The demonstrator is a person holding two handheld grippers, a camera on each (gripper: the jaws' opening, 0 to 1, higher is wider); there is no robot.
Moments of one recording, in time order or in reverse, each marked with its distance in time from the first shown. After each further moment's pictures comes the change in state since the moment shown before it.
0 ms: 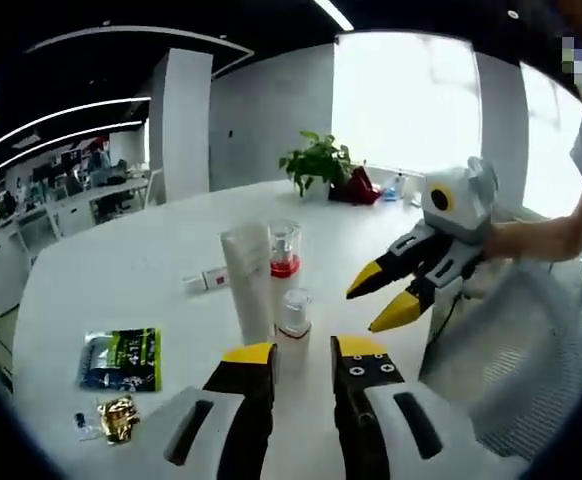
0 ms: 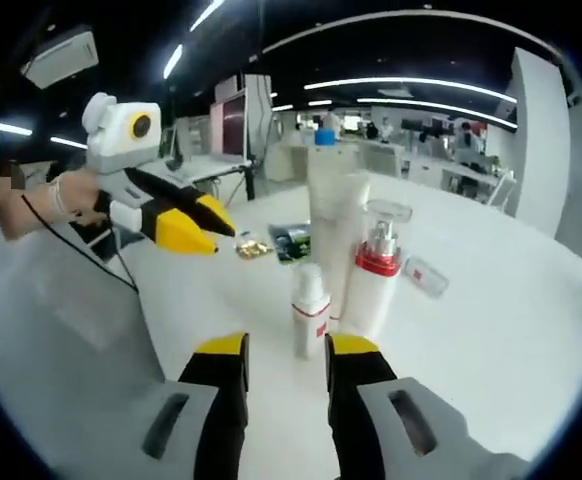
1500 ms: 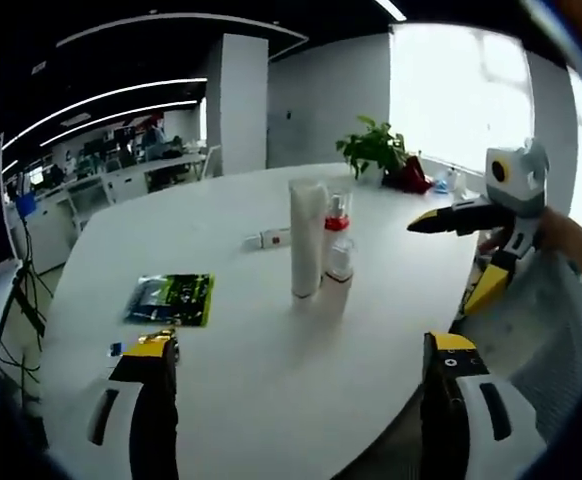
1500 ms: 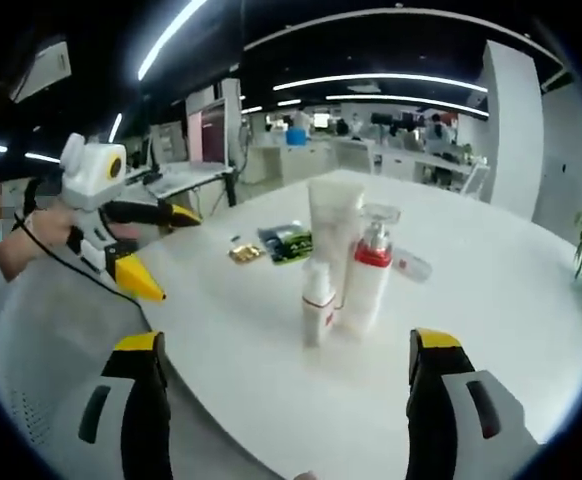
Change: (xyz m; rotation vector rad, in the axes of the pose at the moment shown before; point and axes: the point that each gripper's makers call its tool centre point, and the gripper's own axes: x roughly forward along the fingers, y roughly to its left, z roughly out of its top) left arm -0.041 0.014 -0.047 -0.081 0.119 0.189; right arm -0.014 0.020 -0.010 0.045 0.053 -0.083
